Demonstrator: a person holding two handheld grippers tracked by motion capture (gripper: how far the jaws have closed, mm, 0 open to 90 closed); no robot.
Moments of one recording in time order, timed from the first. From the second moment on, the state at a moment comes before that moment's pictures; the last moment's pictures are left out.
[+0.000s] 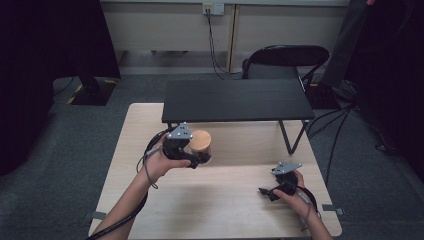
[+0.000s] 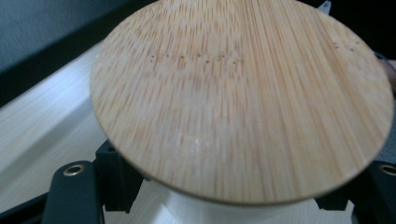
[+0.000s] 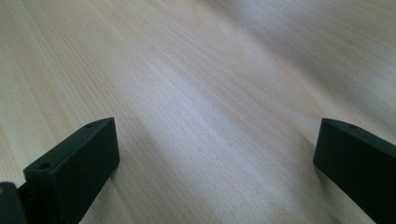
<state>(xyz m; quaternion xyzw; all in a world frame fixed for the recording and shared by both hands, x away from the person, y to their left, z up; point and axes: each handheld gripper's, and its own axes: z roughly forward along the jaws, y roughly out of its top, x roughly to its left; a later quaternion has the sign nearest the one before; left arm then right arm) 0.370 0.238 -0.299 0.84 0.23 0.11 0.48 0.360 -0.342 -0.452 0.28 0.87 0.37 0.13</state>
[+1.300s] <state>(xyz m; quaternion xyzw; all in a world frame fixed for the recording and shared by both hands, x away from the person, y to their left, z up) 0.444 0.198 -0.233 0.83 0.32 0.17 0.43 0.360 -0.342 -0.452 0.28 0.87 0.37 0.13</state>
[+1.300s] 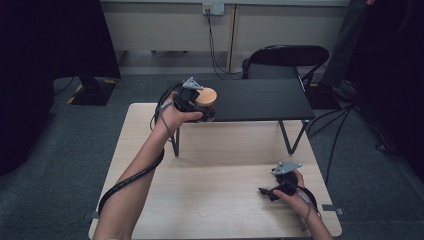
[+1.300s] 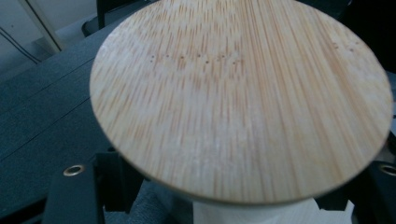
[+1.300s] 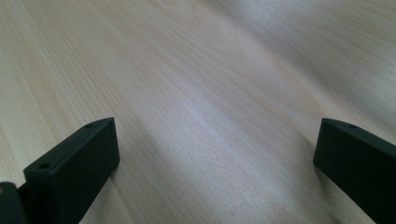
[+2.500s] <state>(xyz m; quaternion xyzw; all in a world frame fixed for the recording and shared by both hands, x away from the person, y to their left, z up) 0.454 0.183 -0.245 0.81 0.36 0.20 0.43 0.360 -0.342 -0.453 0.28 0.87 0.37 0.13</state>
